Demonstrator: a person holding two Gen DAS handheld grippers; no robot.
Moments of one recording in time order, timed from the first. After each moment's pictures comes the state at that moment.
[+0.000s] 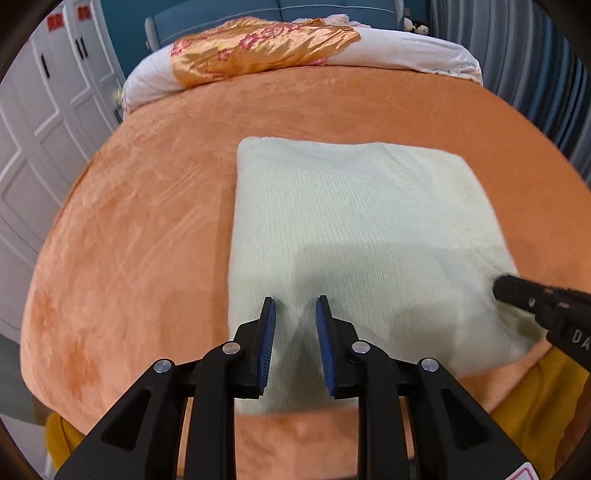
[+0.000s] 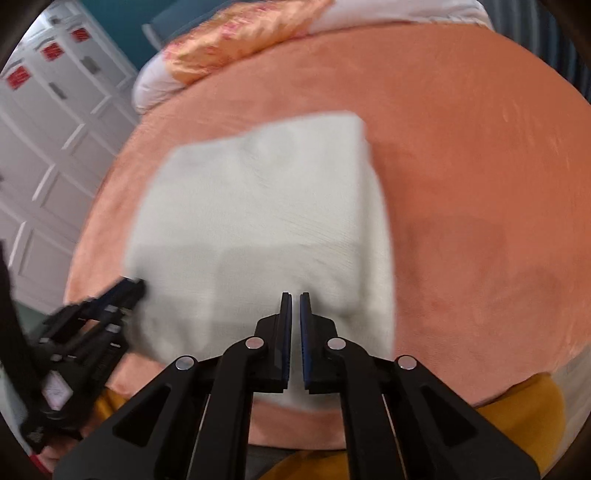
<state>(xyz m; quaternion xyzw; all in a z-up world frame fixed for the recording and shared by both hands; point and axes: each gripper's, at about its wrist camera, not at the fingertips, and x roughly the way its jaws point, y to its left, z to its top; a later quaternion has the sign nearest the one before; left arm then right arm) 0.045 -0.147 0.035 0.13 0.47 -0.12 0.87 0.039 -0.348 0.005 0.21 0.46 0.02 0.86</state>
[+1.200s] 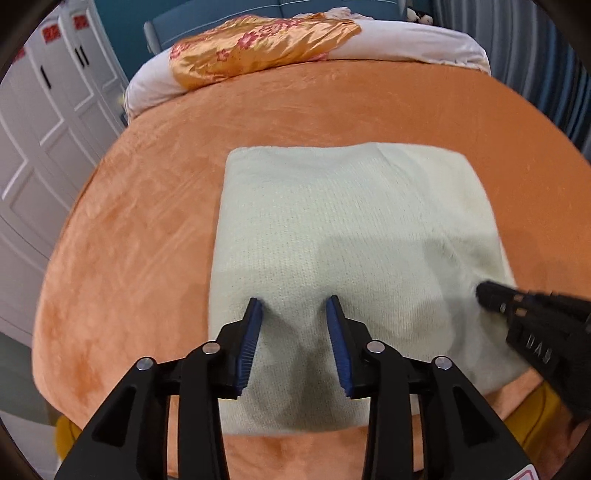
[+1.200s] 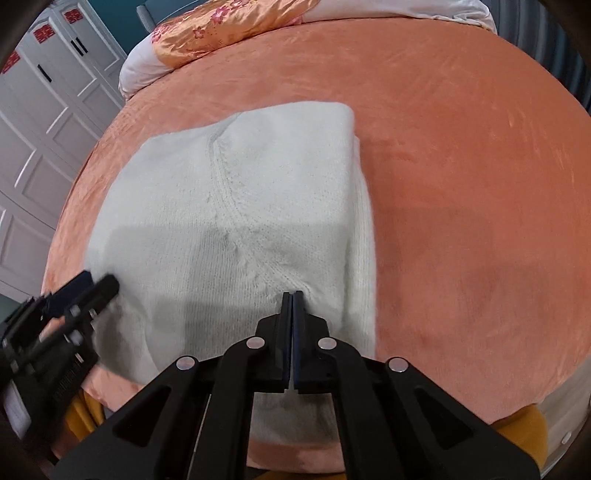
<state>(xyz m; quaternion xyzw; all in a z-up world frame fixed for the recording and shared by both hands) 0.054 -0.186 0.029 0.17 0.46 -0.09 0.86 0.070 -0.368 -0.032 0.20 0.51 -0.02 0.84</state>
